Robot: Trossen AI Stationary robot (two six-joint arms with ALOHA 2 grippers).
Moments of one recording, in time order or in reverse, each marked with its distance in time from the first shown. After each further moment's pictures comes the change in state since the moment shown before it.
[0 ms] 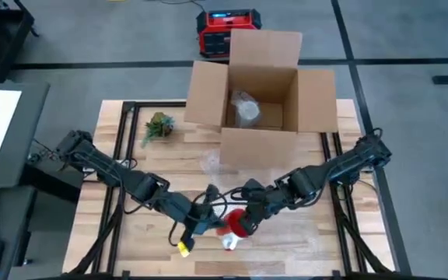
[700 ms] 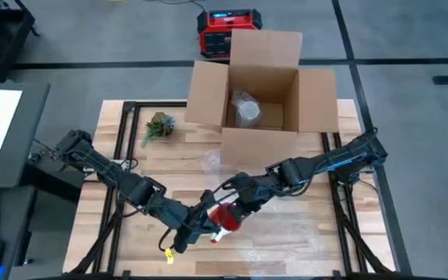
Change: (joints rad) left arm -0.029 -0.007 0.005 -0.128 -0.167 0.152; right arm -0.064 0.016 0.003 0.119 -0.186 0.050
